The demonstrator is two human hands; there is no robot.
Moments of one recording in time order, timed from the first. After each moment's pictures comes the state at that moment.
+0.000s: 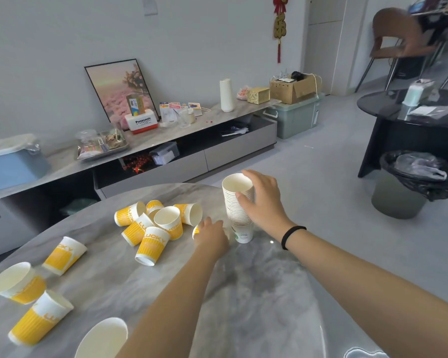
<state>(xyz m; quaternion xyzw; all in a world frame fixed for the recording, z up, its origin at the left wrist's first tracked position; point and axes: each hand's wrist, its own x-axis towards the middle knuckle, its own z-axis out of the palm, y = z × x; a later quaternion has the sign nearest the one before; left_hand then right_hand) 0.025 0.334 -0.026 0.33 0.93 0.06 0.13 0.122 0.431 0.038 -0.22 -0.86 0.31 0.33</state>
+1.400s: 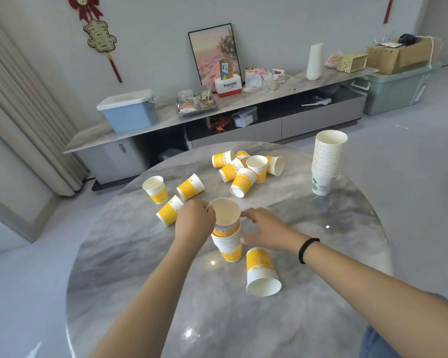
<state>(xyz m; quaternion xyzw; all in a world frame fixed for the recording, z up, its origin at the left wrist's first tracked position) 0.077 0.056 0.038 0.12 0.96 0.27 -0.02 0.142 0.217 -0.008 -0.03 -0.92 0.38 -0.02</state>
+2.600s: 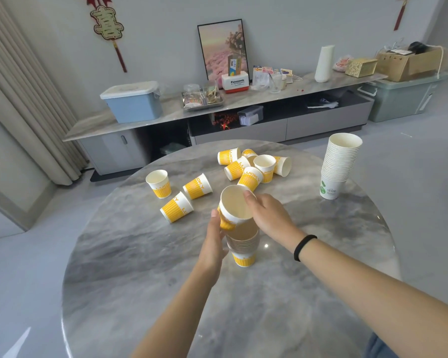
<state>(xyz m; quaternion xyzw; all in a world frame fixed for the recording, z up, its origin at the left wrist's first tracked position) 0.116 0.052 -0.005 0.04 0.69 0.68 0.25 0.131 0.185 0.031 -0.16 -0.87 0.45 0.10</state>
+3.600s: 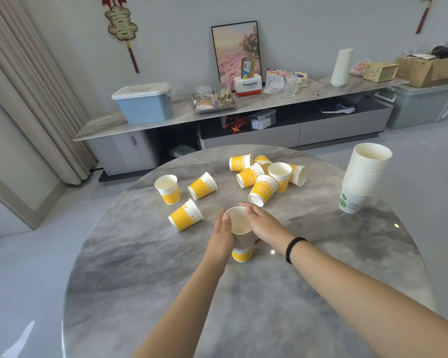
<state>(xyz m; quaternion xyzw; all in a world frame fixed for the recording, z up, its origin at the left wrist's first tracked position) 0.061 0.064 -0.014 0.00 0.74 0.64 0.20 0.076 0.177 0.002 -0.16 -0.83 0.54 -0.03</state>
